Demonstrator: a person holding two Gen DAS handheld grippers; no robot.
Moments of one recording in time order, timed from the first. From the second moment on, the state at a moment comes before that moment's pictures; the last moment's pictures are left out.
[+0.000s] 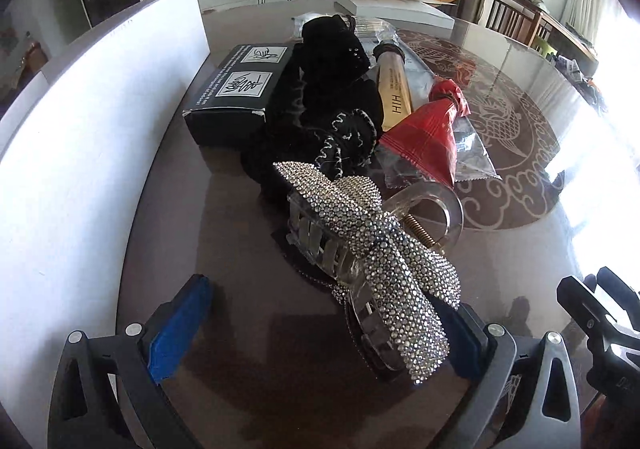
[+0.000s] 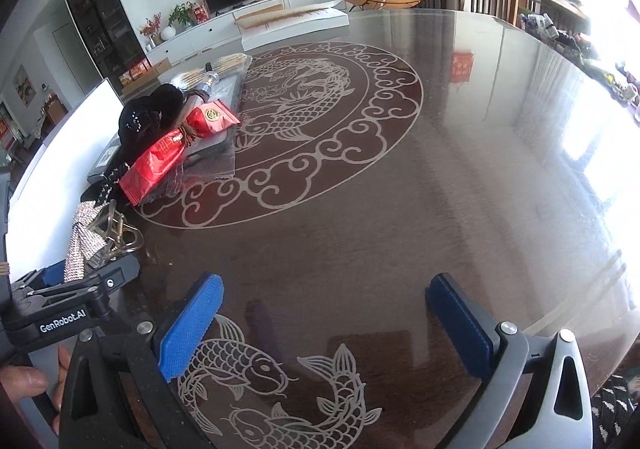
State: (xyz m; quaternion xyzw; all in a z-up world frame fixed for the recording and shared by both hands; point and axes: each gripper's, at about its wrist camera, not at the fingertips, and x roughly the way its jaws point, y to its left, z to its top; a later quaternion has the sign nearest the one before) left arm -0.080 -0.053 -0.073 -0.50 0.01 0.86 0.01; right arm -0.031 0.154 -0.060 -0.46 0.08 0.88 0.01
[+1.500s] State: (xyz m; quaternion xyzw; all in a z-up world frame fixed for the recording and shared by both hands) left arm -0.048 -0.072 -0.056 -0.45 0.01 0.89 0.05; right arm -0.080 0.109 -0.042 -0.58 0.03 0.81 -0.13
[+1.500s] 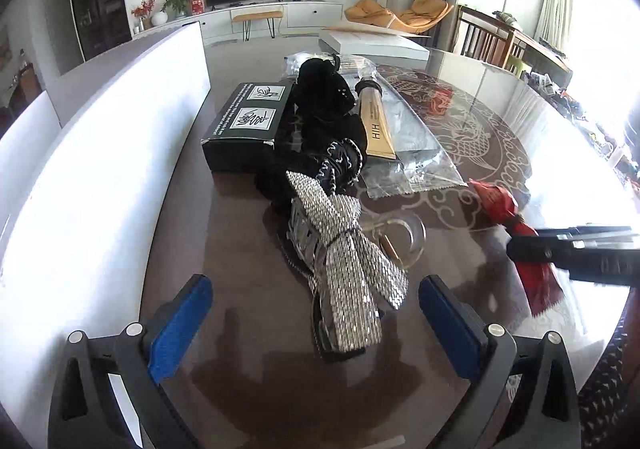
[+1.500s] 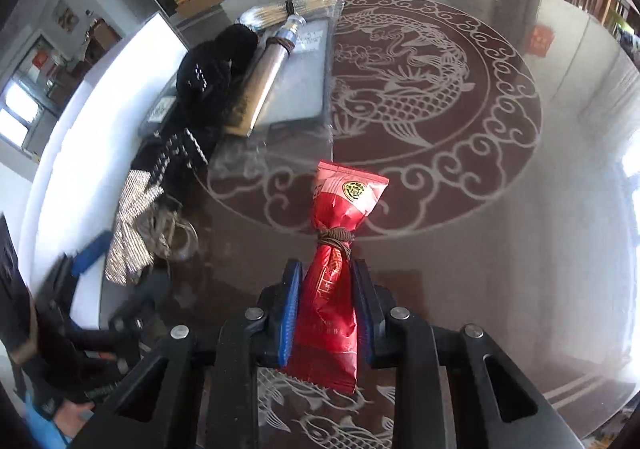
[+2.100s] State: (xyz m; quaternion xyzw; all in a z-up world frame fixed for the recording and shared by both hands) left arm 0.015 -0.139 0.046 -0.38 -0.10 0.92 0.07; right arm -0.055 0.077 0.019 -0.52 0.07 0.83 -0.20
